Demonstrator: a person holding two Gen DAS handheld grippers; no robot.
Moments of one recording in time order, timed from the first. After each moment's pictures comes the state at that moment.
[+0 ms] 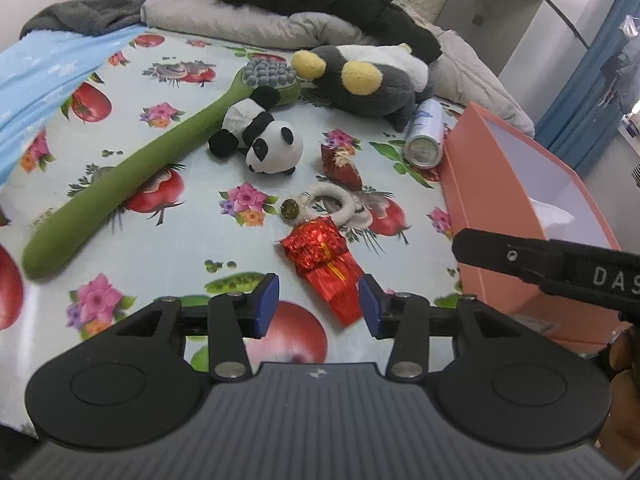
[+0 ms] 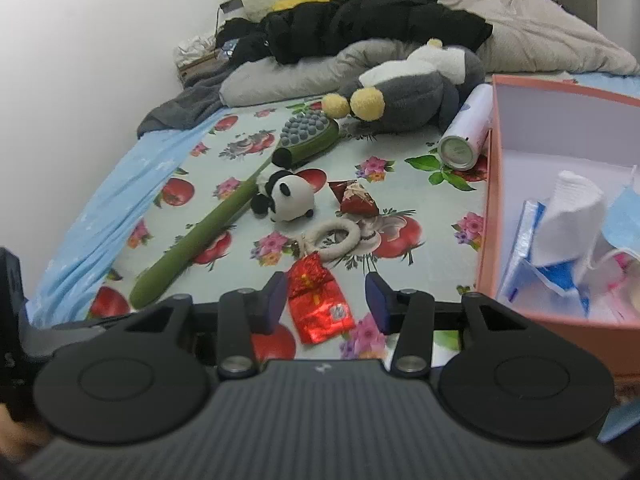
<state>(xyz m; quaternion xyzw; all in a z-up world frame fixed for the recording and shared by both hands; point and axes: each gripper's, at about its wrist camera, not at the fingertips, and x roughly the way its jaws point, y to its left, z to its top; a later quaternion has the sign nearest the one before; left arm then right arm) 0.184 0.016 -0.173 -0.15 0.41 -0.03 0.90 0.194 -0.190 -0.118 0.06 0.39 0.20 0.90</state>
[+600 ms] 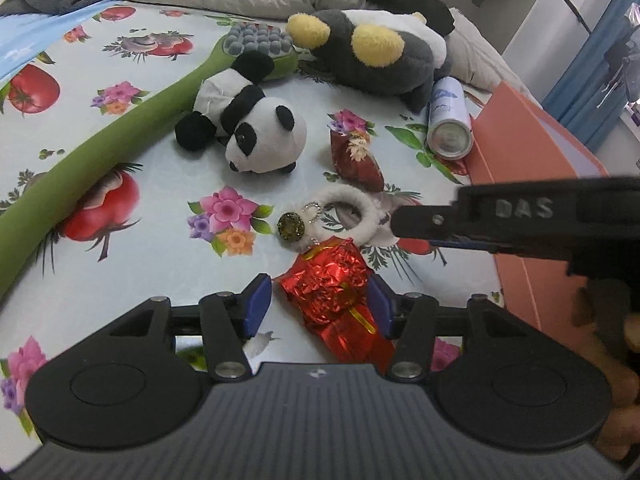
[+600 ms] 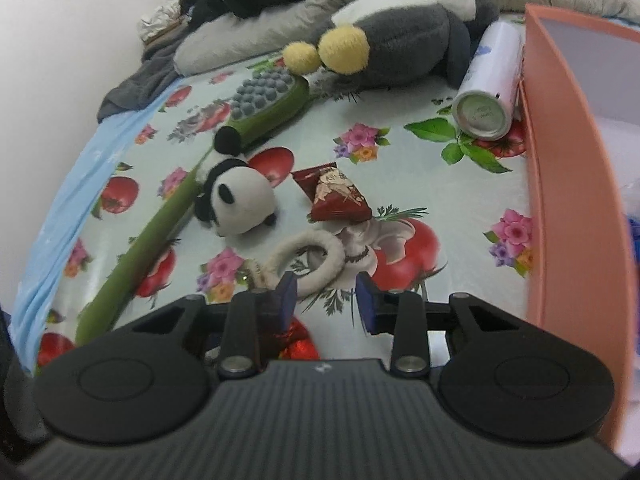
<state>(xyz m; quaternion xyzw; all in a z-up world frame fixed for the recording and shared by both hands) 0.262 0.019 -0.230 -0.14 0.43 -0.05 0.89 0.305 -0.163 -0.183 0.08 0.47 0.18 0.86</state>
